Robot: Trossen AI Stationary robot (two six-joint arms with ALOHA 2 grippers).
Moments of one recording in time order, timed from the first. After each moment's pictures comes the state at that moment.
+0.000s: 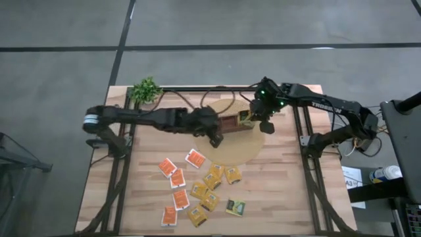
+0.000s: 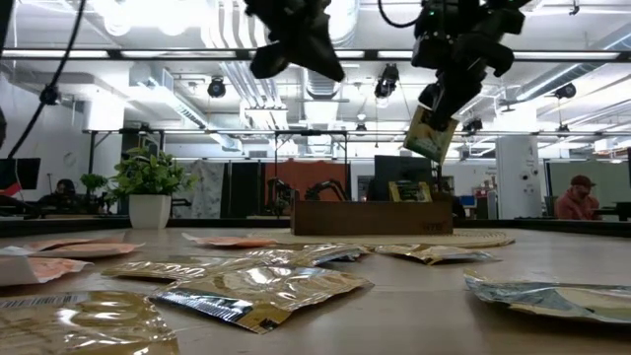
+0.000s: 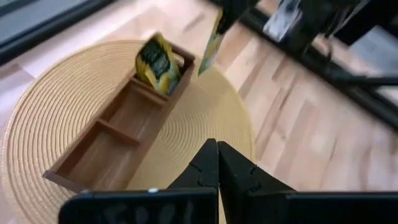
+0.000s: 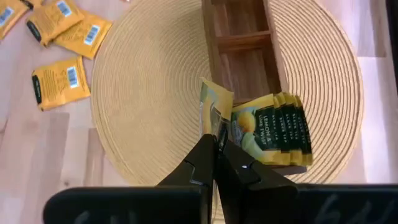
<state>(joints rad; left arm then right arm) 0.01 1.60 1.42 -0.48 -0.24 -0.58 -0.50 1.34 1.11 -0.88 -0.31 -0.44</state>
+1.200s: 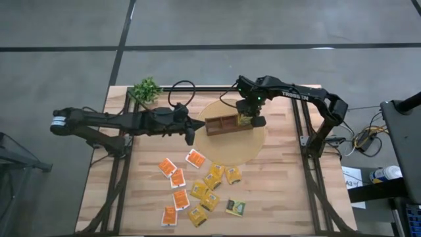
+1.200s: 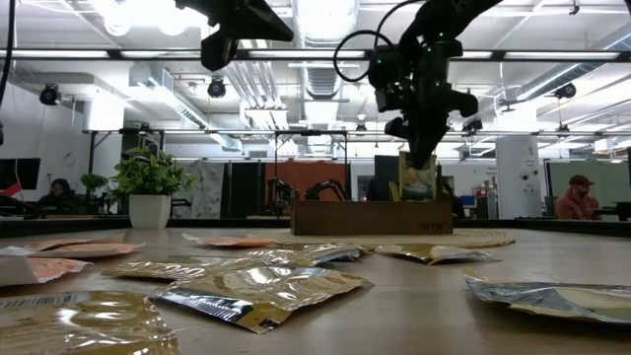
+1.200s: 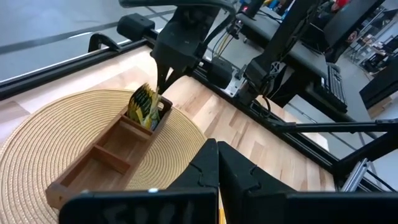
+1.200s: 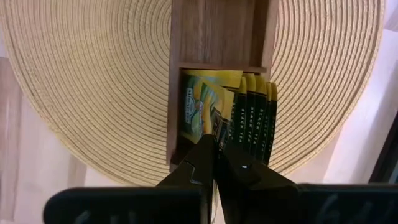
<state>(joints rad) 0.00 1.18 0.96 -0.08 -0.24 -0.57 -0.52 1.72 1.38 -1.06 -0.13 -0.71</state>
